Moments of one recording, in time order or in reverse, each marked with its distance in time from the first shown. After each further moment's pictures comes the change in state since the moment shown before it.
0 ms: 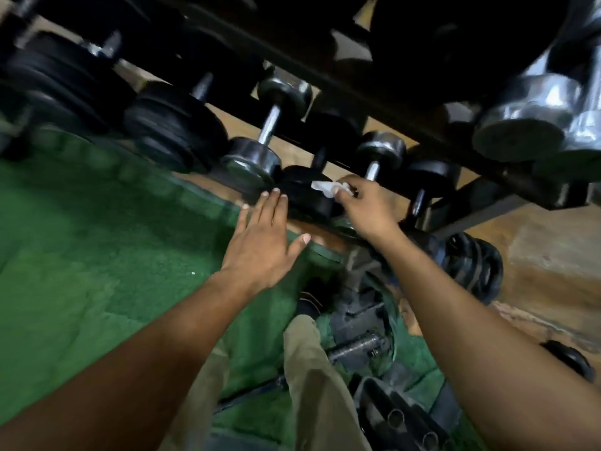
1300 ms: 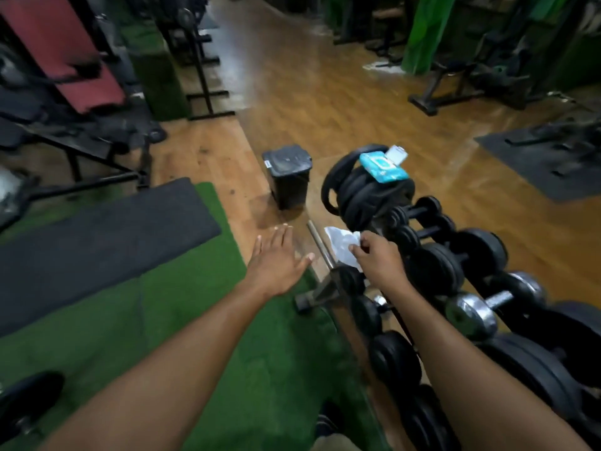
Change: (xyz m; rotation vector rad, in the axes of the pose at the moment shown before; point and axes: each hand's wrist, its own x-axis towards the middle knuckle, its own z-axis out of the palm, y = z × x) left_hand -0.297 -0.360 -0.532 -0.076 0.638 -0.738; right_hand -0.048 -0.748 0.111 -0.151 -0.193 -0.839
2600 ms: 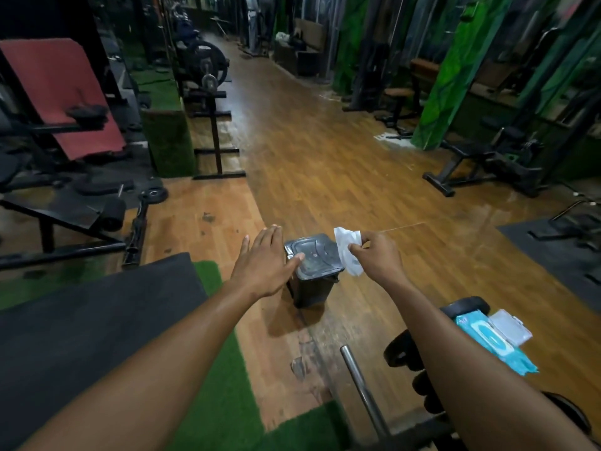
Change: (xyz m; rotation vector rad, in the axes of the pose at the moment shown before) left_hand 0.467 -0.300 -0.217 -0.031 0.141 0.009; right_hand 0.524 -0.281 0.131 0.003 0.103 -0.057
